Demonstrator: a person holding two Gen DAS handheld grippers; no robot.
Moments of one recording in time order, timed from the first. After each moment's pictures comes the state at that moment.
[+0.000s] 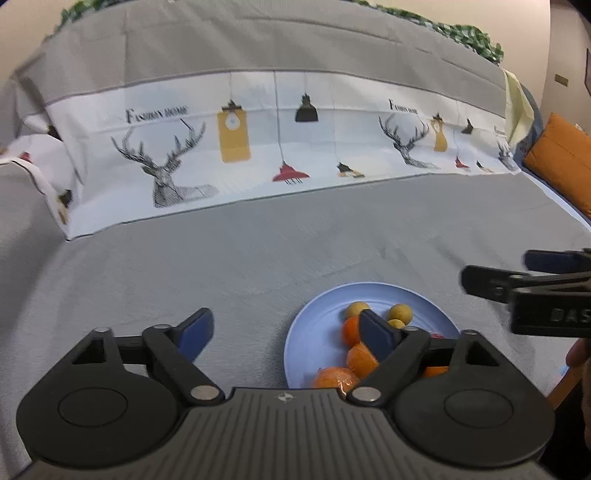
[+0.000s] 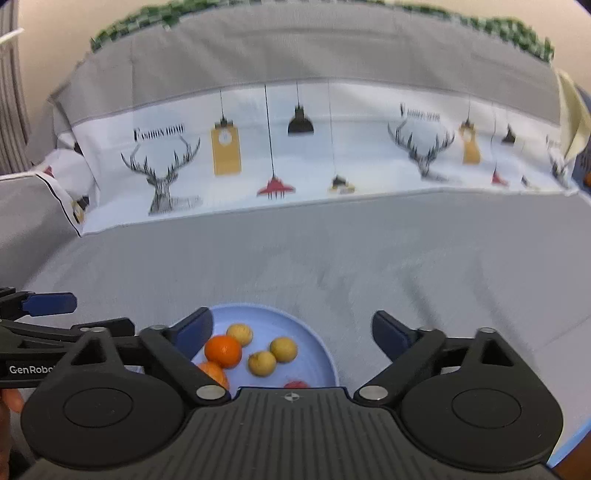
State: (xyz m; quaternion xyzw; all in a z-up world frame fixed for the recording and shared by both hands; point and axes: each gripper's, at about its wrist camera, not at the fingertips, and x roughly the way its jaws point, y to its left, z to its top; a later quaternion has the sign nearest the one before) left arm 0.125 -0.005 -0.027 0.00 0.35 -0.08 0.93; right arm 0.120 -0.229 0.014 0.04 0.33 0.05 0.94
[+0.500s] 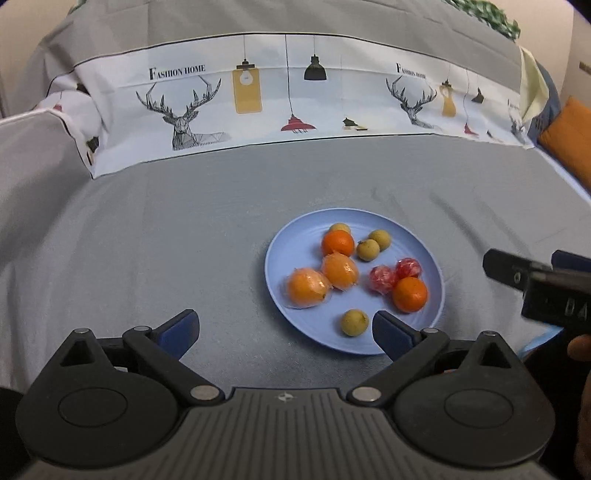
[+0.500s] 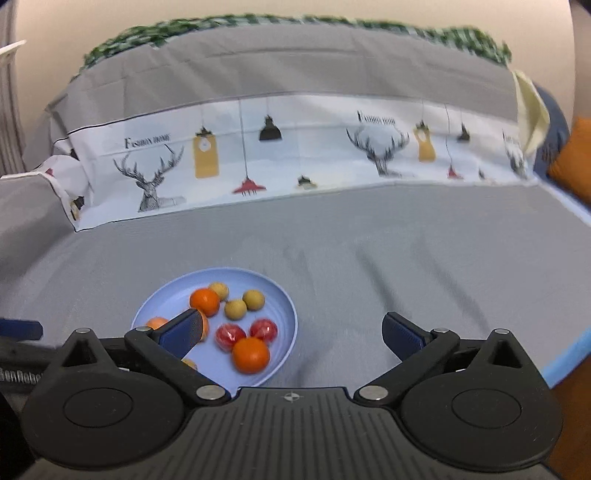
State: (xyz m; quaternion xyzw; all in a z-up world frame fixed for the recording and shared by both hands) left arm 0.055 -0.036 -0.030 0.01 0.42 -0.04 0.91; right arm 0.043 -0.249 0.006 0.06 0.34 0.01 0.94
